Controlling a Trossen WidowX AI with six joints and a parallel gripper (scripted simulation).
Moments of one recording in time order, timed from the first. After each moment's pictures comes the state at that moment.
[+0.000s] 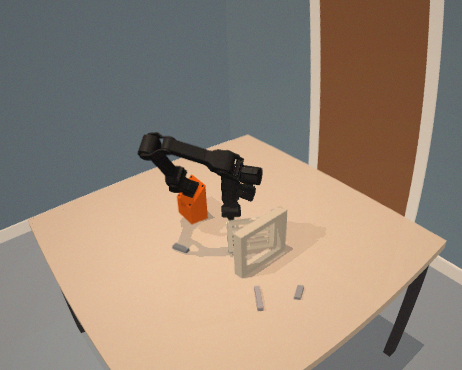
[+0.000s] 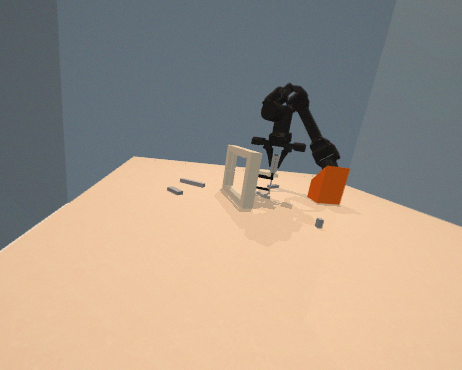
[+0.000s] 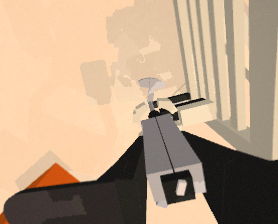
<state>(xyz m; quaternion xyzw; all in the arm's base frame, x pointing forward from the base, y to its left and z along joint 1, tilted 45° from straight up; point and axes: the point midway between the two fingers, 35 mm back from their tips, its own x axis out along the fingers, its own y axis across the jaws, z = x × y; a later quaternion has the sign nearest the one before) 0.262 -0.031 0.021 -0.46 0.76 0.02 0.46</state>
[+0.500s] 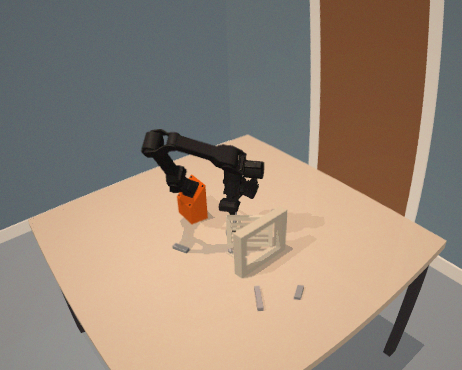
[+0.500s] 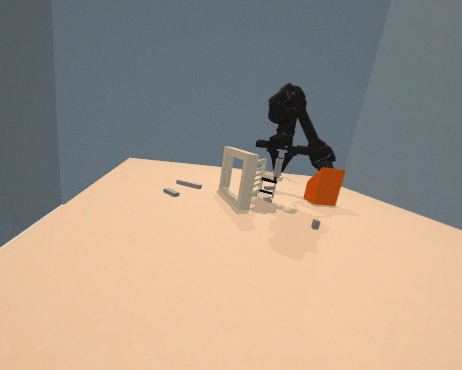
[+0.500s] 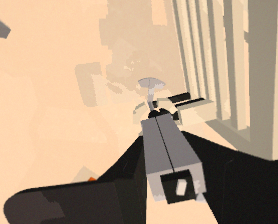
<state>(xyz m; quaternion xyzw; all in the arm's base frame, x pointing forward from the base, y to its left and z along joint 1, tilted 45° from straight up) 0.247 -0.009 0.003 -0.40 0.76 -0.06 0.51</state>
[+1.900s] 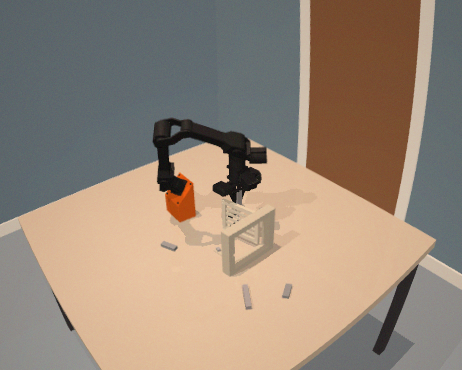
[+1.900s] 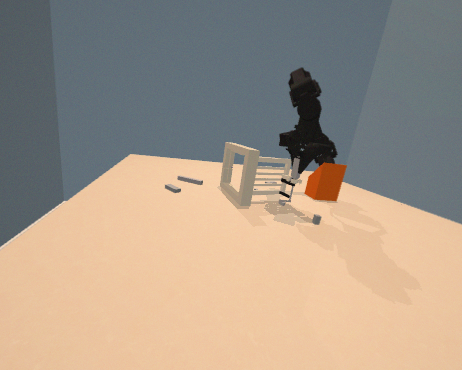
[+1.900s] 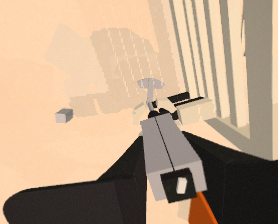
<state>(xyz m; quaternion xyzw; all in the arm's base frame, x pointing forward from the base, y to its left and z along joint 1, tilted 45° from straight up) 0.240 0.057 -0.058 -0.22 0.70 -0.30 0.61</state>
